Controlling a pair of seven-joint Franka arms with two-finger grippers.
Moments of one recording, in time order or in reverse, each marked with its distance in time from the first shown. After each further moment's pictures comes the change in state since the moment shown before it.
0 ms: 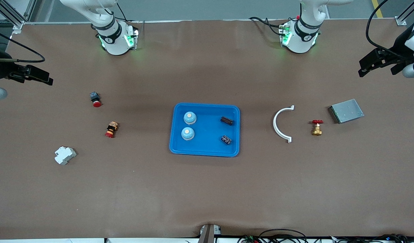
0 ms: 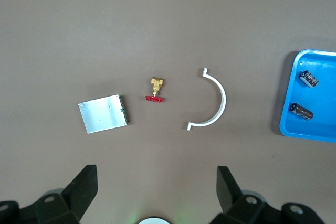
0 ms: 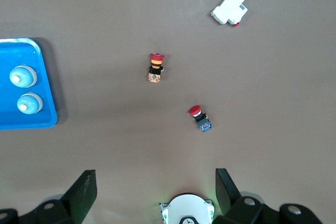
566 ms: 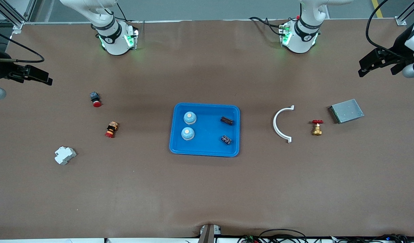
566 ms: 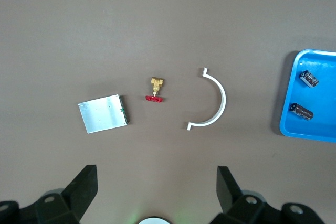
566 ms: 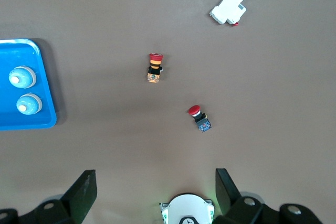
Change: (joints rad) left arm 0.000 0.002 0.000 -0.001 0.000 -0.001 0.000; right arm 0.000 0.000 -0.005 0.000 0.000 0.000 0.000
